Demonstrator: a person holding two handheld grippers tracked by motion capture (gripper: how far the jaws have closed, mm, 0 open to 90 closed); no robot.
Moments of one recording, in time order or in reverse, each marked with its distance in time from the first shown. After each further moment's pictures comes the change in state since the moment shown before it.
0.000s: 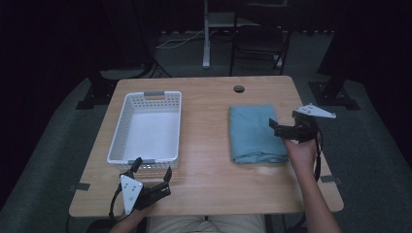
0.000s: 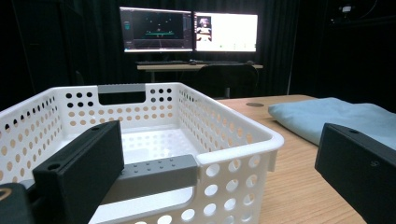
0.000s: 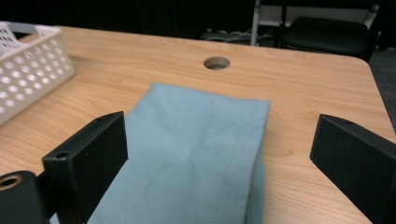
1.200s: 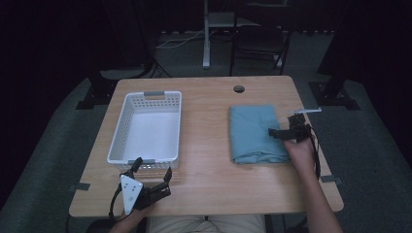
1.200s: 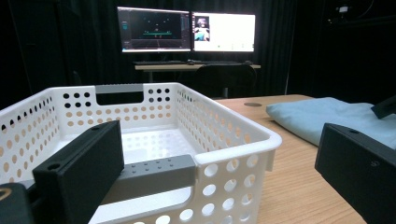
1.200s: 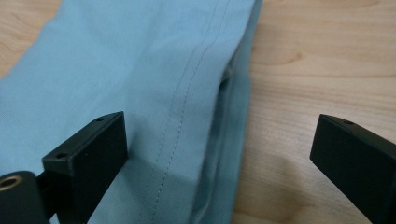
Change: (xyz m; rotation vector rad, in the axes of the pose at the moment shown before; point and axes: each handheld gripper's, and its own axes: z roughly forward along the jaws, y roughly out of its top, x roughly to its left) left arm 0.000 0.000 0.000 -0.002 -0.010 -0.002; right arm -0.036 -0.031 0.053 0.353 0.013 0.099
